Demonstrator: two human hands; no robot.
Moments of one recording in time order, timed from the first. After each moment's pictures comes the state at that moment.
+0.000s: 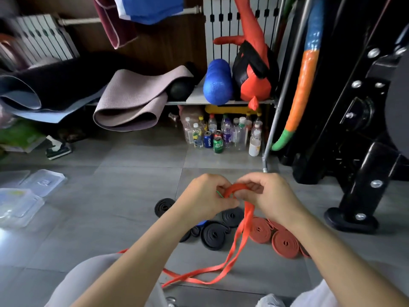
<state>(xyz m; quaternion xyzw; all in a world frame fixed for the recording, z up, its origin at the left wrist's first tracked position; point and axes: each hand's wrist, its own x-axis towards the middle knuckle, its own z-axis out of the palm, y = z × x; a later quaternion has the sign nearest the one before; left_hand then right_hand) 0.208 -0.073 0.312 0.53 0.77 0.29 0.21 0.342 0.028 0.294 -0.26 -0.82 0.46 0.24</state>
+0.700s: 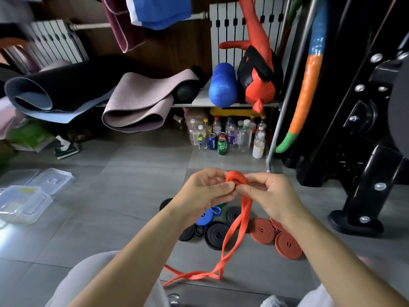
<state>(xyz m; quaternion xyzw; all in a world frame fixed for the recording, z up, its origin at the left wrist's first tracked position) 0.207 -0.093 0.320 0.32 0.55 0.59 0.50 0.342 0.010 0.301 -0.22 -0.71 0.61 0.28</state>
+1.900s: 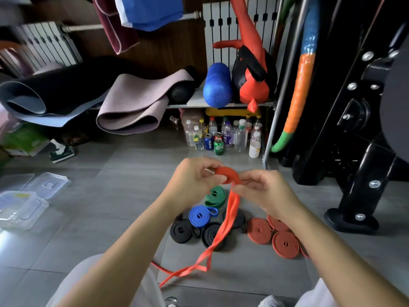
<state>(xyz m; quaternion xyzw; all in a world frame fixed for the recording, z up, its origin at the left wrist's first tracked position) 0.198 -0.080 0.340 0.50 0.72 0.44 0.22 0.346 0.027 0.304 -0.24 -0.77 0.54 0.24</state>
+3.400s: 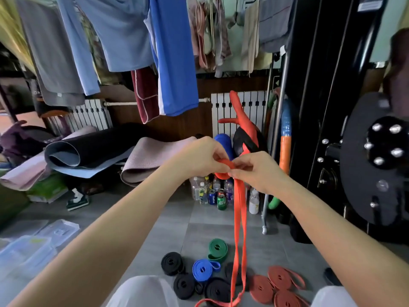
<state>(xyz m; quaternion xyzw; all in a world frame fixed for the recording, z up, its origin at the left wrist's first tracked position) 0.217 -0.110 0.552 0.64 0.73 0.21 -0.01 0.349 0.000 0.501 -0.20 -0.88 0.32 0.28</state>
